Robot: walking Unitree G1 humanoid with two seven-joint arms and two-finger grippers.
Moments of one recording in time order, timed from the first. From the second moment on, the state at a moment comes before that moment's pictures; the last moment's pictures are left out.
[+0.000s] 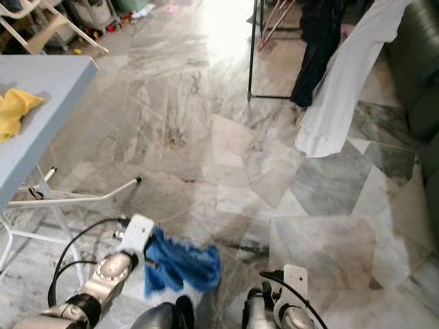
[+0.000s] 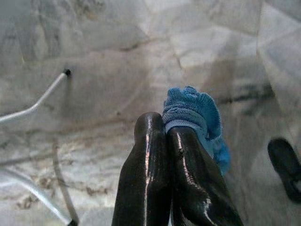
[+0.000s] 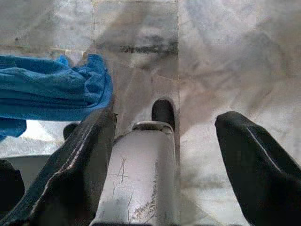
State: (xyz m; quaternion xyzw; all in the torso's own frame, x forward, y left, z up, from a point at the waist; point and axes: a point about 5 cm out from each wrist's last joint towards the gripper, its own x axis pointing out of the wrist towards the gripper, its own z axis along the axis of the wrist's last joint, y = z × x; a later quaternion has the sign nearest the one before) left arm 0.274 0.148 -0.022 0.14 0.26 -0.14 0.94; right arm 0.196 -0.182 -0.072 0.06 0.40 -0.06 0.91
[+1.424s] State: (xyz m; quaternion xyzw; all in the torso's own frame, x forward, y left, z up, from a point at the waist) left arm 0.300 0.139 0.005 -0.01 0.21 -0.14 0.97; right arm 0.259 -0.177 -0.024 0.06 0.22 -0.03 0.97
